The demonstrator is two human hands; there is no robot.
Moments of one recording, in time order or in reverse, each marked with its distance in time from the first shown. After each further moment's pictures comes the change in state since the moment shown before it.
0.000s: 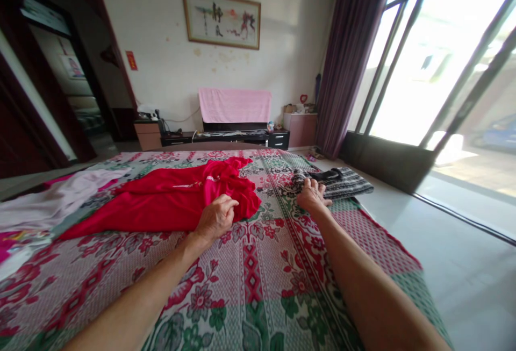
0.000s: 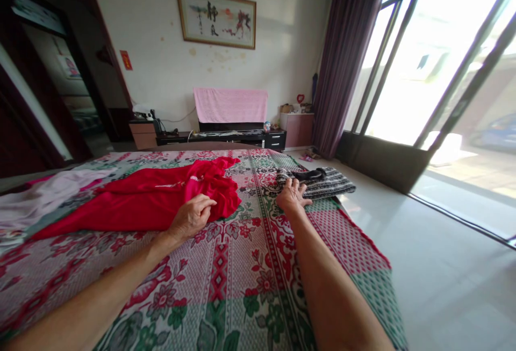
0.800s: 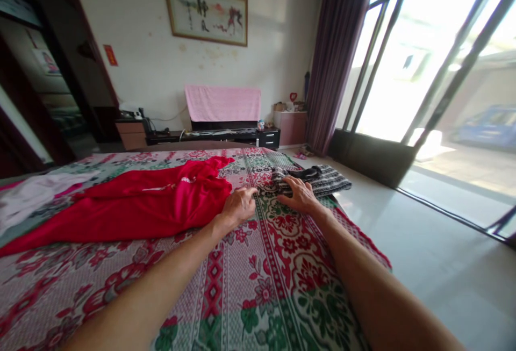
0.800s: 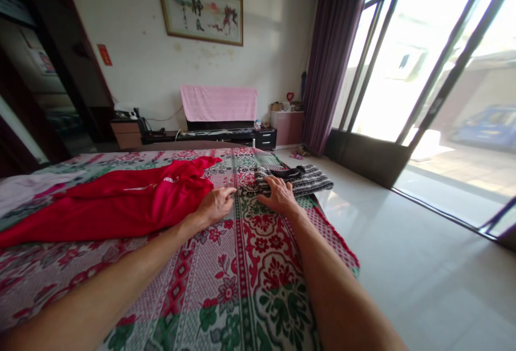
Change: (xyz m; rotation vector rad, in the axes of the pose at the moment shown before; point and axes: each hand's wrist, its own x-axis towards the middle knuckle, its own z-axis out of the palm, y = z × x) left_hand 0.084 0.091 0.064 0.004 -0.240 -0.130; right_hand 0.023 0.063 -0.018 0.006 0.069 -0.667
